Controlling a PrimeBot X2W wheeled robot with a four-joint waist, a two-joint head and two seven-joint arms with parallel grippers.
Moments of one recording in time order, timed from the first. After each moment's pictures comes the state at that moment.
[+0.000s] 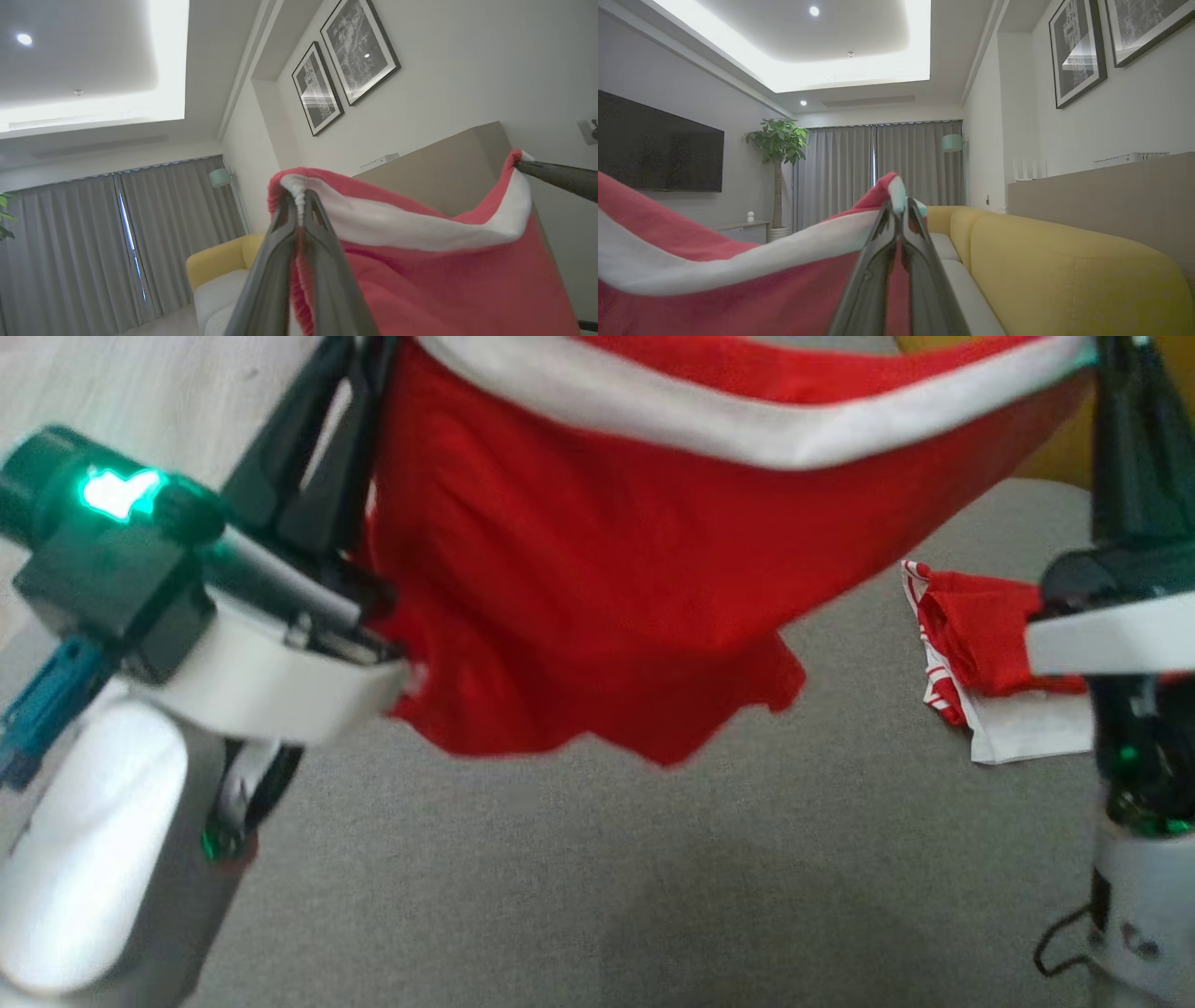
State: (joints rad) left arm -0.60 0.40 -0.42 -0.30 -0.37 0.01 0.13; right arm -0.39 -0.07 -0.02 -0.28 0.22 0.13 0.20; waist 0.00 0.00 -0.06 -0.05
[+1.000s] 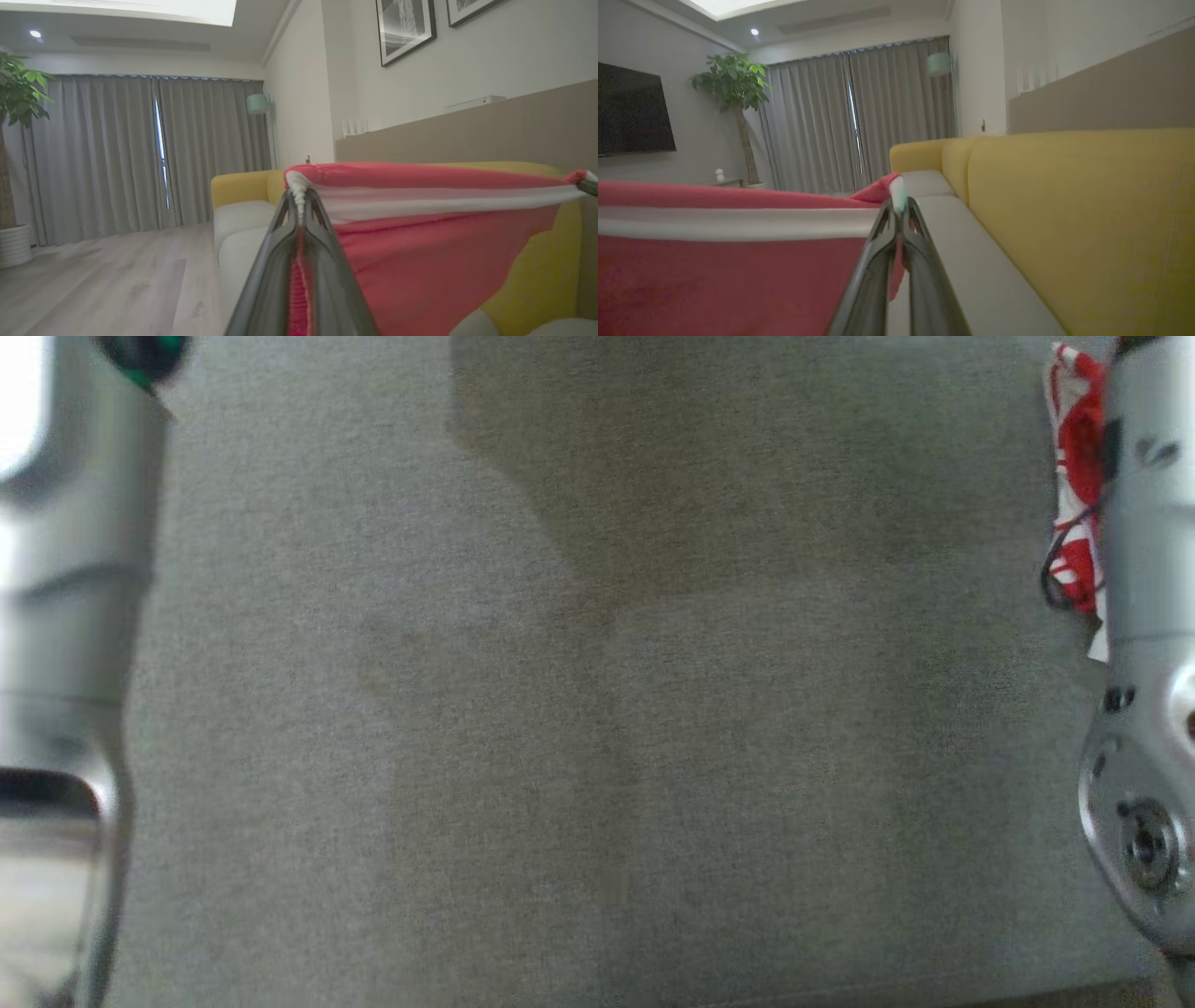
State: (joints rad) left arm -1.30 0.25 -0.38 0.61 -0.41 -0.12 -0.22; right arm -1.25 -0.07 -0.05 0.70 0.14 0.13 -0.16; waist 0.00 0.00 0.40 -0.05
